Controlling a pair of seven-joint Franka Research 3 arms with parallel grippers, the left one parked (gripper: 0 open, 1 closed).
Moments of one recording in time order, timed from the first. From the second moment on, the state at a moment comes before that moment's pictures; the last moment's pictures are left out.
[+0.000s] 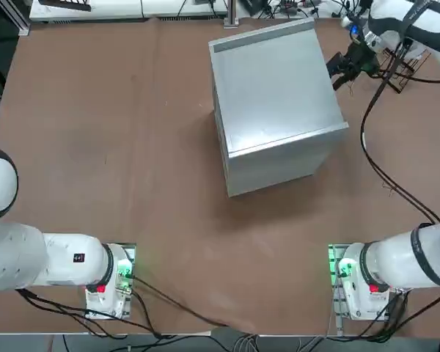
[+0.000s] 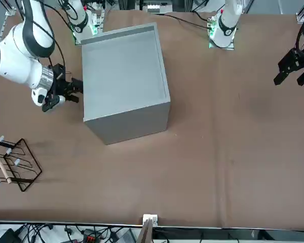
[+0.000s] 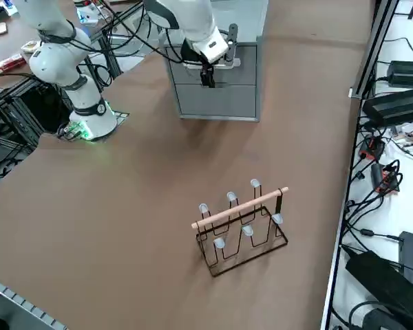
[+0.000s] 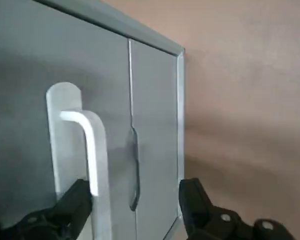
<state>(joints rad) 0.14 0.01 -0.06 -2.17 0.53 2.05 -0.38</state>
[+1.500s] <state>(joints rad) -0.10 0.02 -0.06 -2.14 0.38 2.05 -0.68</state>
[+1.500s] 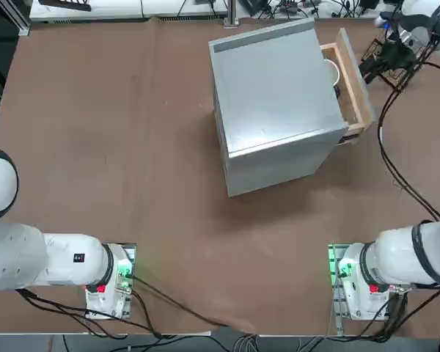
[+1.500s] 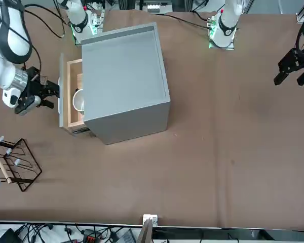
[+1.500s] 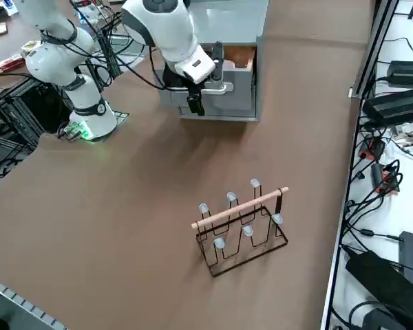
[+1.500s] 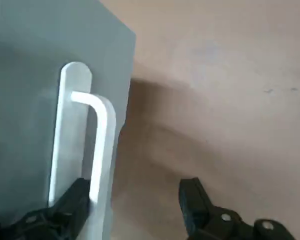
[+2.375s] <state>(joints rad) -0.22 0.07 -0.05 -2.07 0.33 2.02 -0.84</state>
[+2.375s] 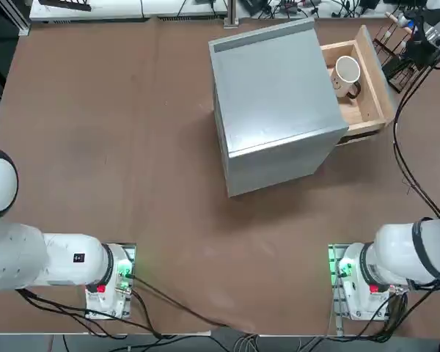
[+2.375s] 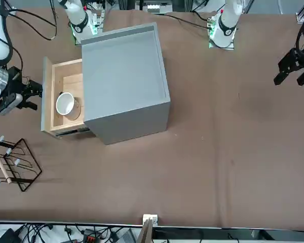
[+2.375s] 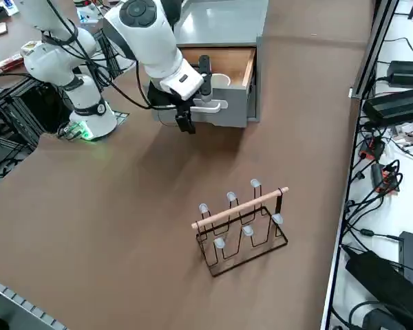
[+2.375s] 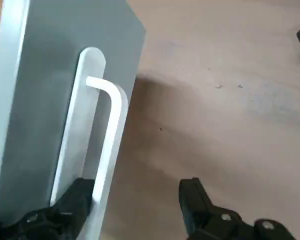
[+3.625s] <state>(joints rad) -0.15 0.11 -0.04 -1.69 0.20 1.67 -0.53</state>
